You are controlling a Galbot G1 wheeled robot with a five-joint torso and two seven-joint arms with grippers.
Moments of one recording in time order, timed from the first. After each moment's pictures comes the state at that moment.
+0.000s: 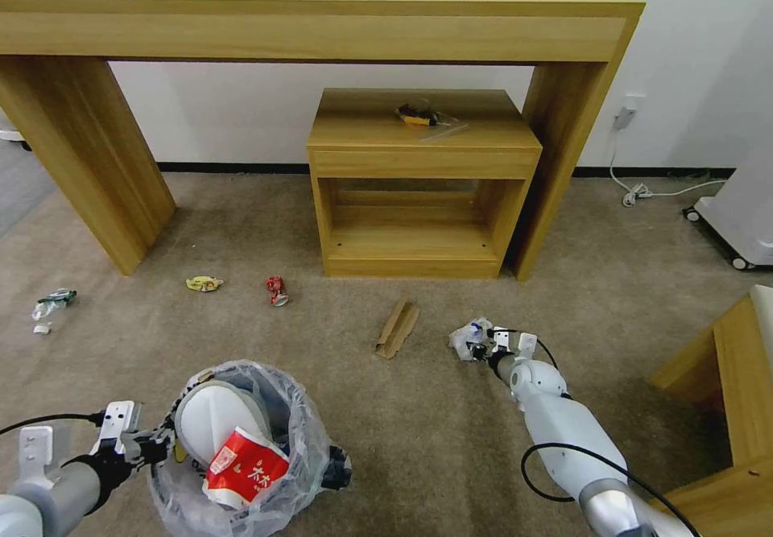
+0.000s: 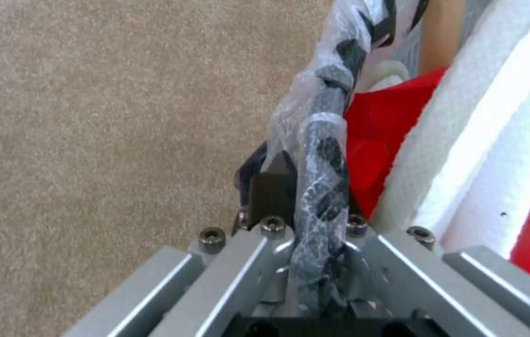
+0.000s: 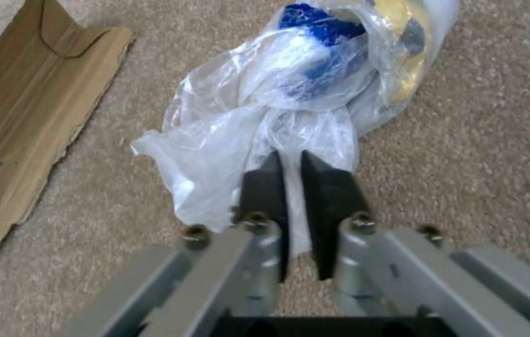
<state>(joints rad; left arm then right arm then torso) 1.88 -0.95 -1.04 -2.19 -0.93 0.74 0.04 -0.67 1.36 0.37 0.74 0.50 -0.31 -0.18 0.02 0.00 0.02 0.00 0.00</state>
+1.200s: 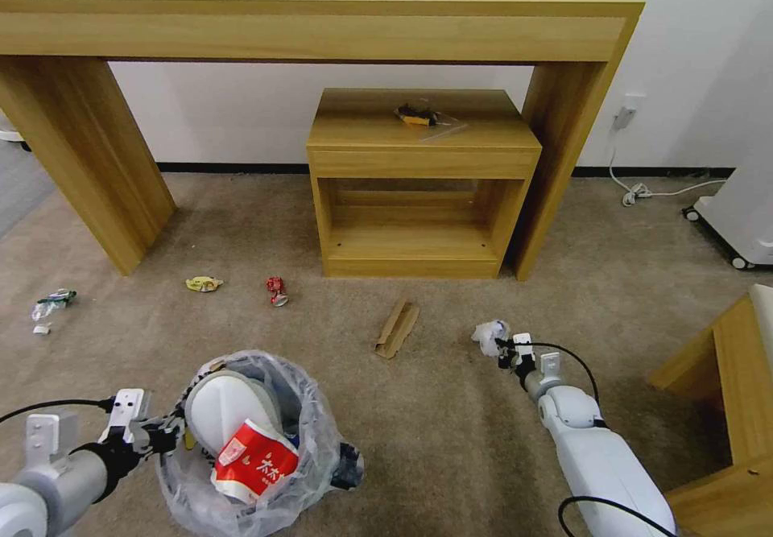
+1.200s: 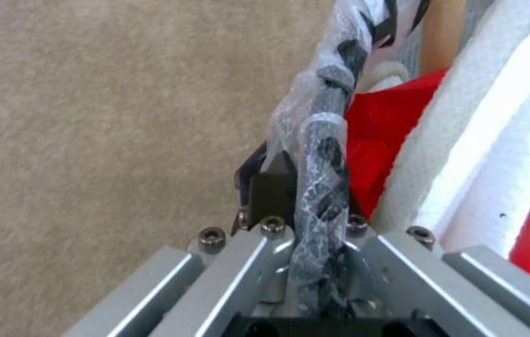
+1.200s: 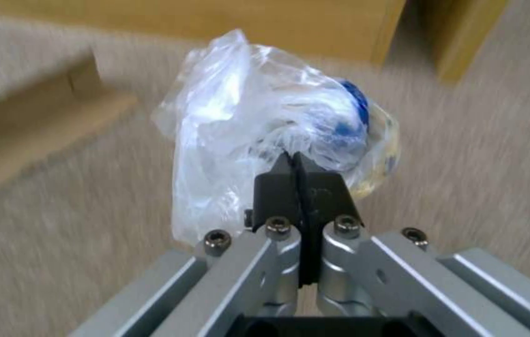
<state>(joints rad) 1.82 -0.92 -0.98 -2.24 -0.93 0.74 0.04 -0.93 1.26 0.44 1.15 0.20 -0.07 -0.22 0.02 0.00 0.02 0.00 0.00</state>
